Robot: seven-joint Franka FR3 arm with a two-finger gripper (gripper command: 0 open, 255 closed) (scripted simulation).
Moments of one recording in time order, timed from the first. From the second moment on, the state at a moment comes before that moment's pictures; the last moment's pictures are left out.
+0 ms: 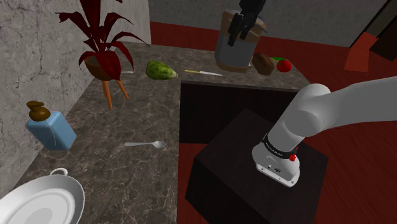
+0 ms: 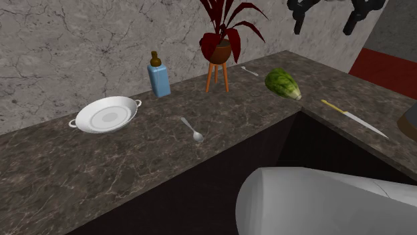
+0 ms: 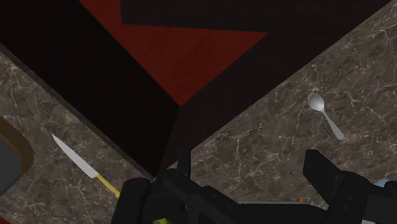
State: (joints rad) arm 0.00 -0.81 0.01 -2.39 -0.02 1.69 -0.03
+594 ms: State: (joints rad) arm 0.06 -0.71 0.05 -2.52 0.03 1.93 -0.03
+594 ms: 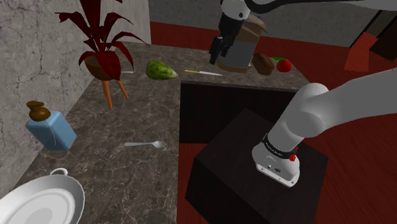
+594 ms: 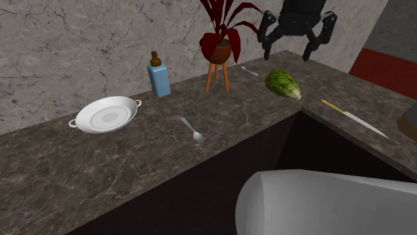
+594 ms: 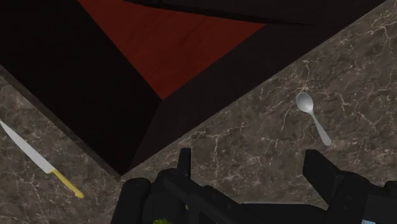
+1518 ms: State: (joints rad) arm 0.18 -0.32 0.13 -2.60 0.13 2.43 -0.07
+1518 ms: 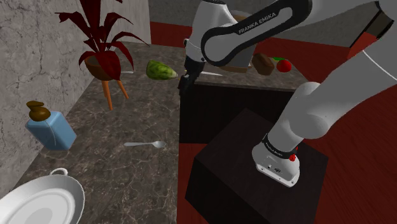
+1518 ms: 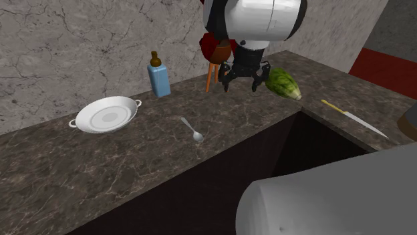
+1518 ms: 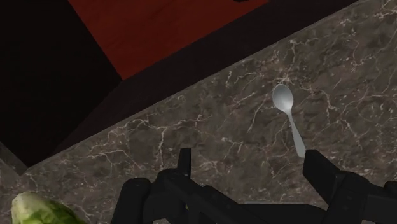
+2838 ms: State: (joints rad) arm 0.34 0.43 0.22 -2.31 0.10 2.94 -0.09
